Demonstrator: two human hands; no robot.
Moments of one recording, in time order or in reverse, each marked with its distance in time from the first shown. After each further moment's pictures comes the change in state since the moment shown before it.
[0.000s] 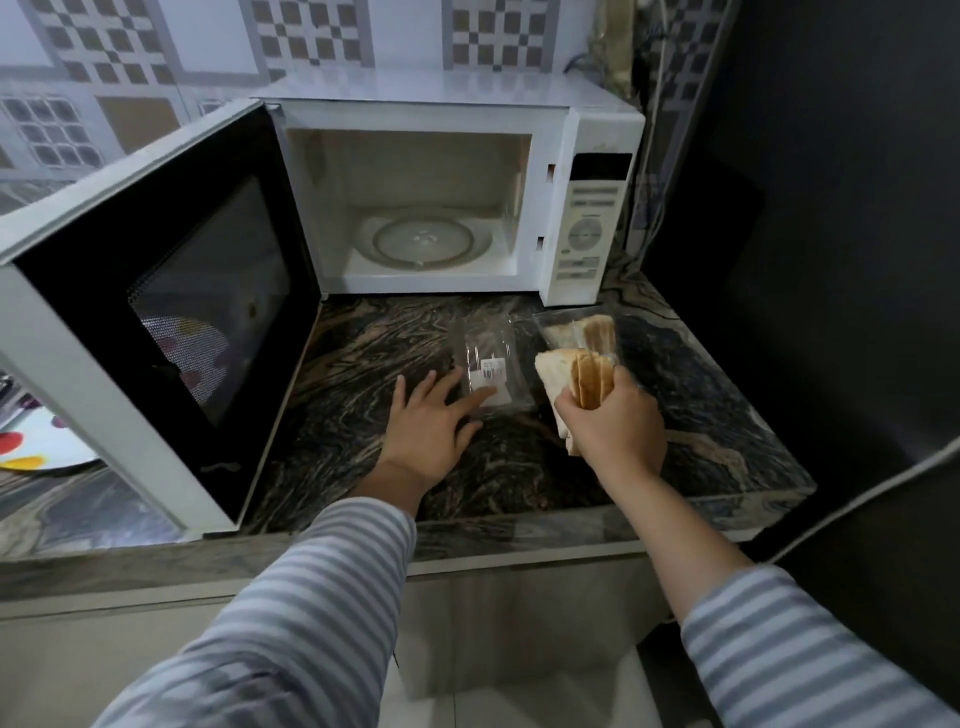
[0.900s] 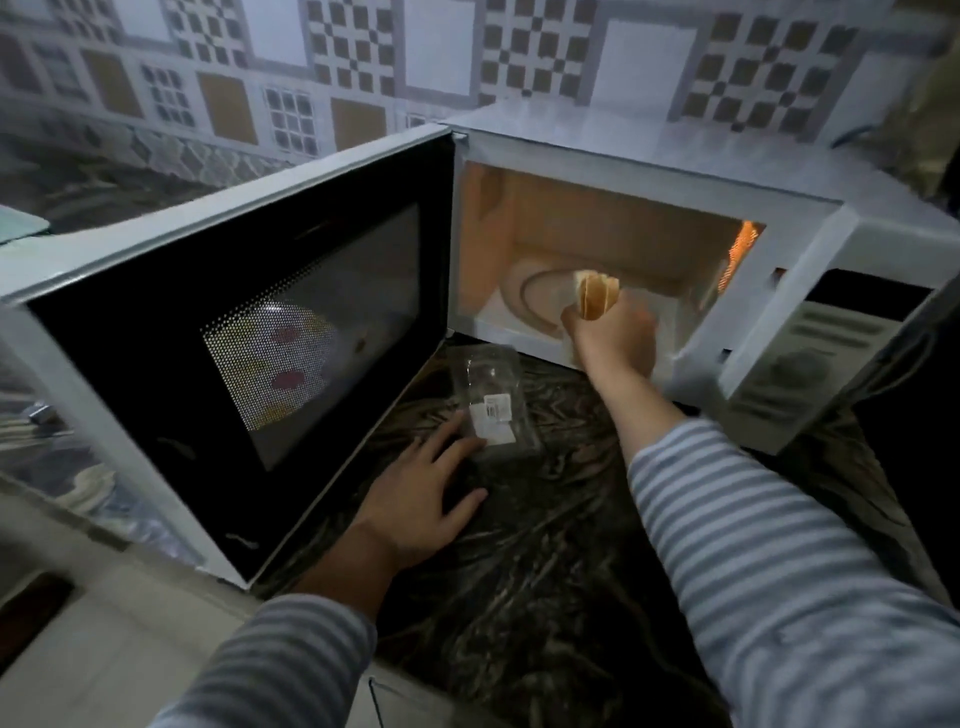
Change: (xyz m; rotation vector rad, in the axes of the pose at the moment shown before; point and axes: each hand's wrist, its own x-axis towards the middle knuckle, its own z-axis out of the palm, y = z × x) left_hand -0.002 -0.073 -0.010 -0.238 0.031 -0.354; right_hand 0.167 -0.188 0.130 0.262 -0.269 -0.228
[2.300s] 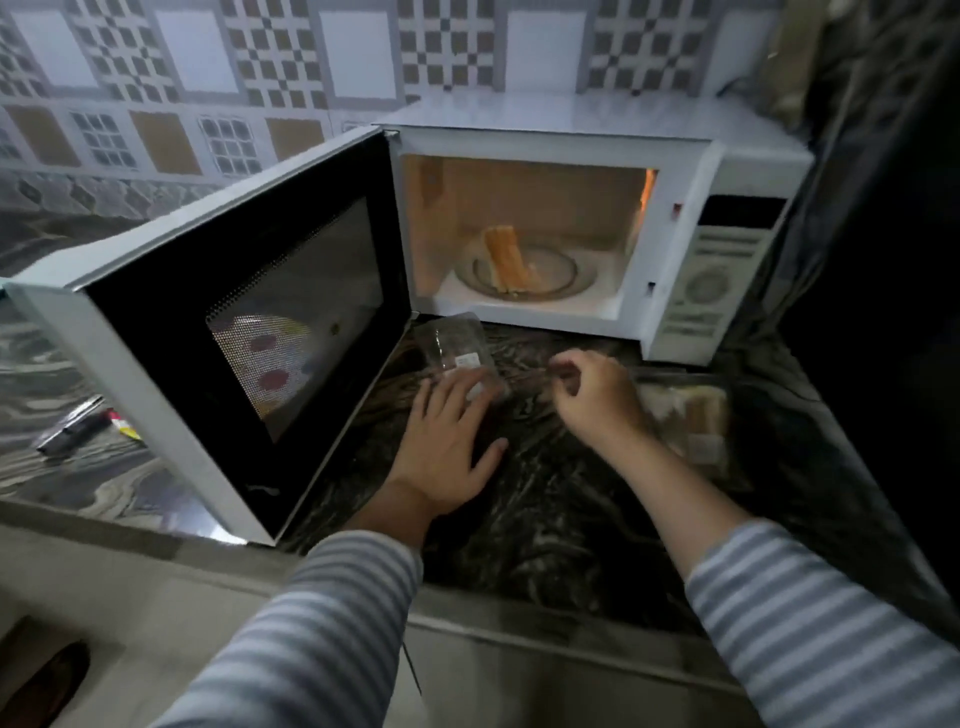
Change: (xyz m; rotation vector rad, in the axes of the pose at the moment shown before) left_hand -0.005 0.042 0.000 0.213 0.186 0.255; right_hand -0.114 0.078 -0.053 -0.147 -0.139 -0.324
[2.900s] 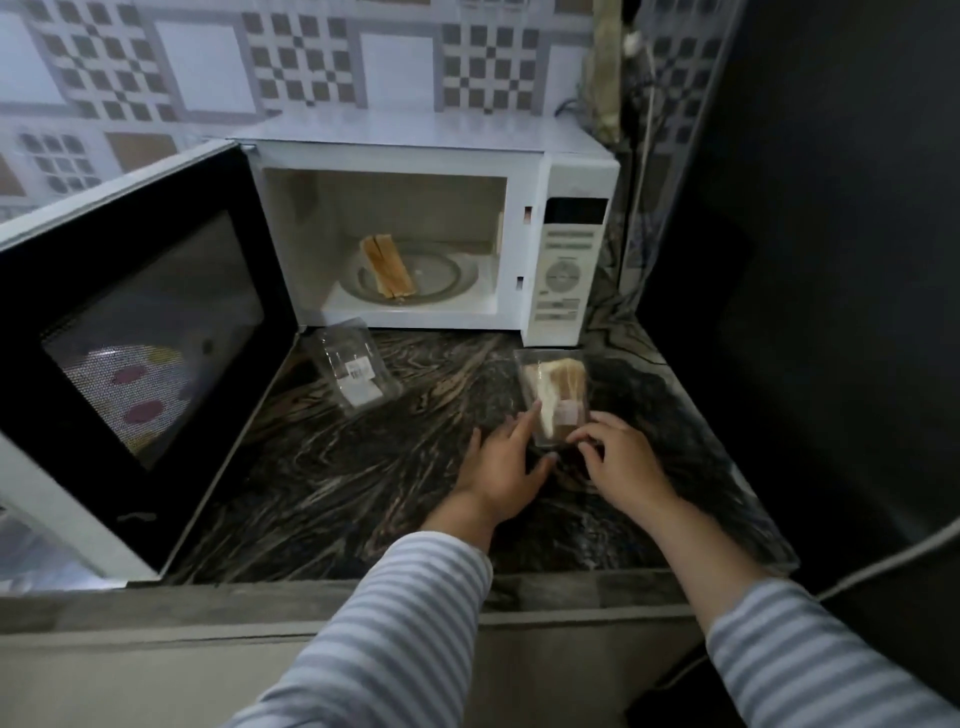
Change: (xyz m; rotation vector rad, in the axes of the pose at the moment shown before) left_hand 0.027 0.146 0.055 -0.368 -0.302 0.010; right_hand -0.109 0.095 -0.063 -0.144 -0.014 0.280
